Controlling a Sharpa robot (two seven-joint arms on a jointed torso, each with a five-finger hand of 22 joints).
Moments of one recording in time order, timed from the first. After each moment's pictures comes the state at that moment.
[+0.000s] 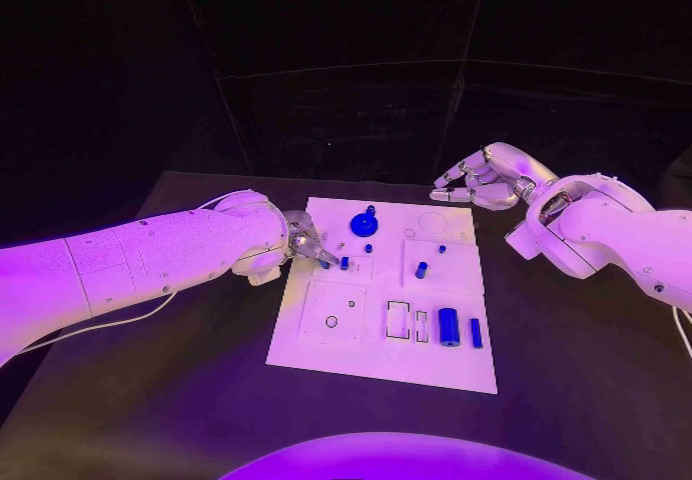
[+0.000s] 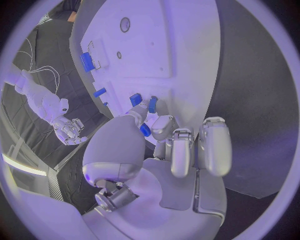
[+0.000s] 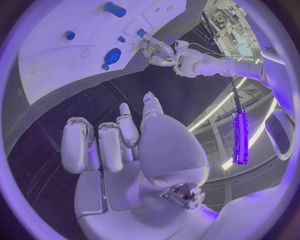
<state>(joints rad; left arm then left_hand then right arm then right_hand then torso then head) 1.22 -0.71 -0.08 1.37 -1.02 0.00 -0.59 1.02 -0.08 0.25 0.14 0.05 0.96 0.00 0.73 0.63 1.35 -0.06 1.18 1.03 1.47 -0.10 1.57 1.31 0.06 1.46 0.00 1.40 1.31 1.28 -0.82 -0.03 1.45 -1.01 -0.35 0.07 1.32 0.04 -0.25 0.18 0.33 0.99 0.14 0.13 0.07 1.36 0.06 1.23 1.26 1.47 -0.01 1.41 1.26 0.05 1.40 0.09 1.44 1.27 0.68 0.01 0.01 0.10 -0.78</state>
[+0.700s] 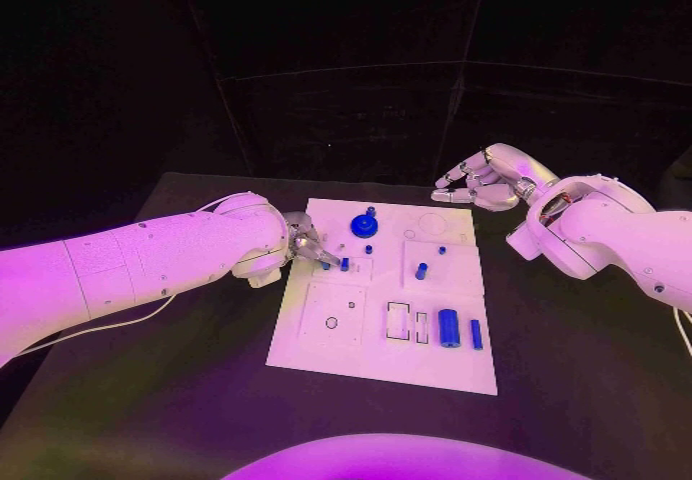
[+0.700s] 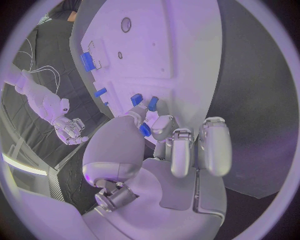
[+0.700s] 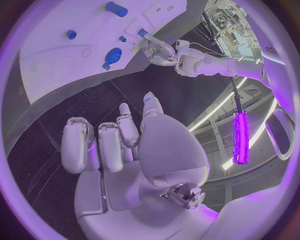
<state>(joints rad) 1.22 -0.72 -0.08 1.39 -1.02 -0.01 -0.59 1.01 -0.08 0.24 0.15 0.05 0.96 0.00 0.74 0.63 1.35 -0.06 1.18 1.03 1.47 -0.11 1.57 1.31 0.06 1.46 0.00 1.40 1.31 1.28 -0.82 -0.03 1.45 -1.01 -0.35 0.07 1.32 0.04 -0.25 0.18 0.32 0.99 0.14 0.13 0.07 1.35 0.05 1.23 1.26 1.47 -0.01 1.41 1.26 0.05 1.40 0.09 1.44 1.26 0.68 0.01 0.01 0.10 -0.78</state>
